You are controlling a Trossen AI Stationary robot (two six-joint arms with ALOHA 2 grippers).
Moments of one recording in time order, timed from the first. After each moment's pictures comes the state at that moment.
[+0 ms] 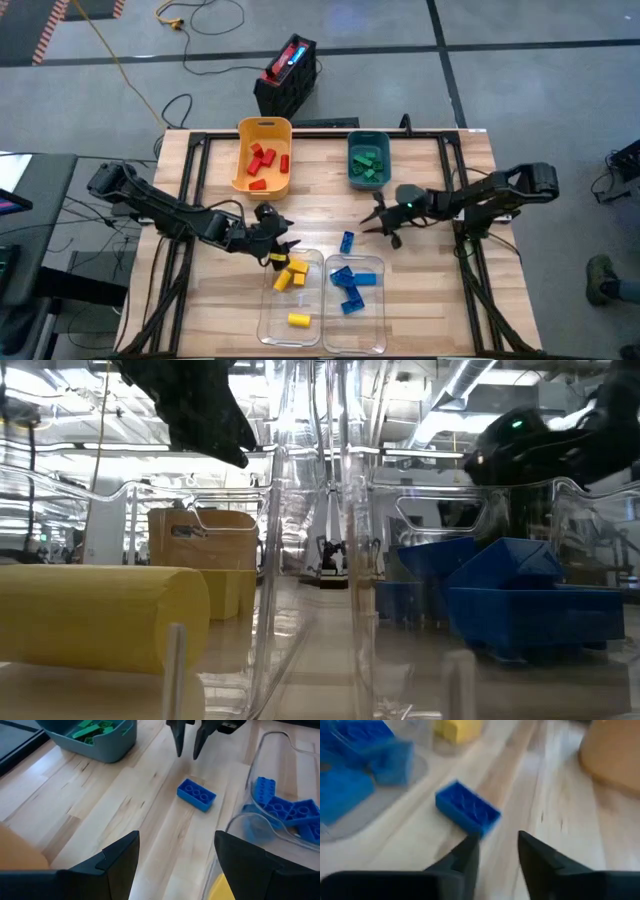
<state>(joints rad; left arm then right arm) -0.35 1.36 0.89 -0.22 -0.60 -0.48 -0.17 1.42 0.26 0.67 -0.33 -0.46</state>
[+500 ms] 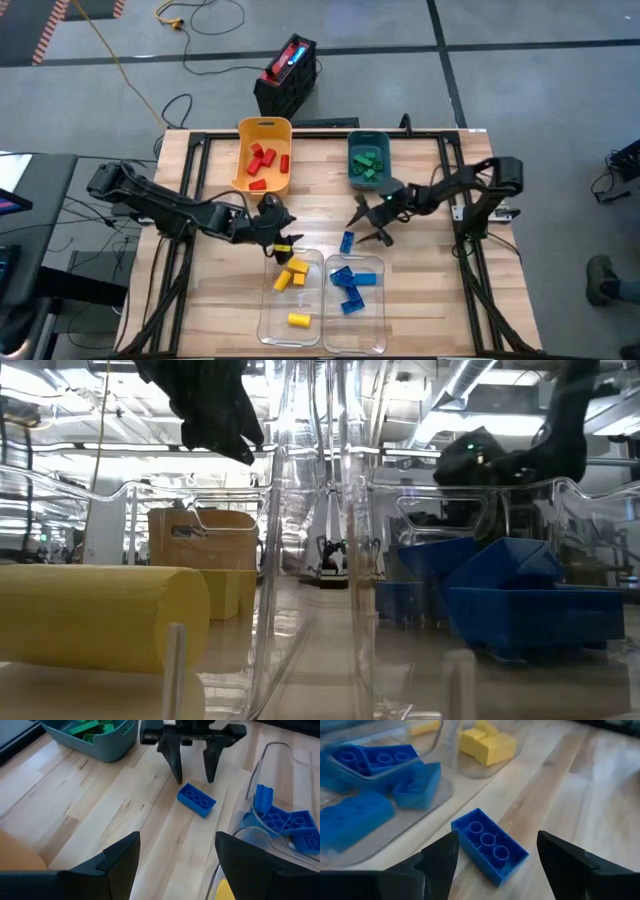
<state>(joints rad) -0.28 1.36 0.94 -0.27 -0.50 -0.49 -0.24 1.69 0.43 0.74 -0.65 -0.48</state>
